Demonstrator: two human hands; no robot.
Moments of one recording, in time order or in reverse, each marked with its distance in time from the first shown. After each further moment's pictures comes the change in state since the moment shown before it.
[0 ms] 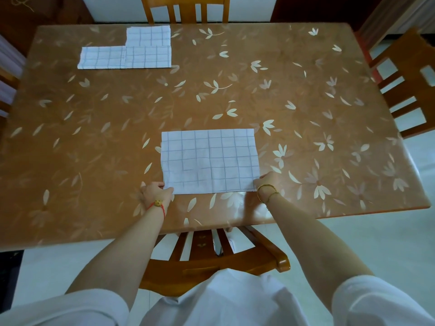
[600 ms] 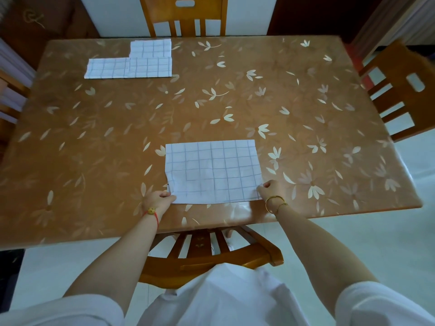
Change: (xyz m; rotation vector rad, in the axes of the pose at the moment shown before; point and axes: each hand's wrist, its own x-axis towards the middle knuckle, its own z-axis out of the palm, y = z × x) left_hand -0.028 -0.015 -0.017 0.001 -0.195 0.065; right_hand -0.015 0.039 -0.021 0.097 0.010 -0.152
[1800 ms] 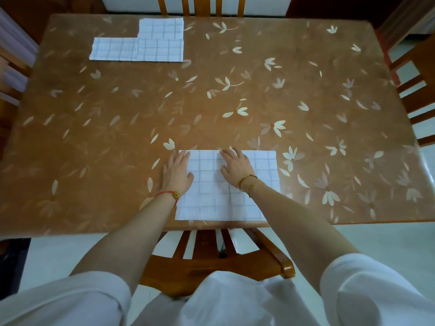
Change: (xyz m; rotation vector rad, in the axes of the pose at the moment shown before) left_hand 0.018 0.070 -0.002 0.624 0.094 0.587; right_hand 0.004 -0.115 0.066 -0.657 -0.188 -0.826
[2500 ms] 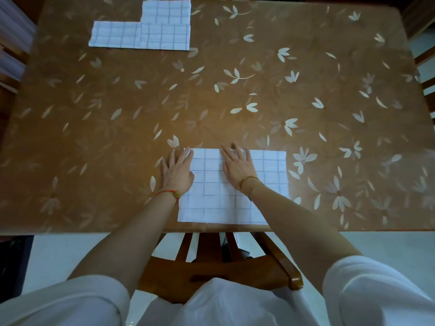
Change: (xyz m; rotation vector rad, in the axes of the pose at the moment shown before) left_hand 0.015 -0.016 0.010 0.095 -0.096 -0.030; right_hand 0.020 -0.007 0.015 -0.190 -0.094 -0.034
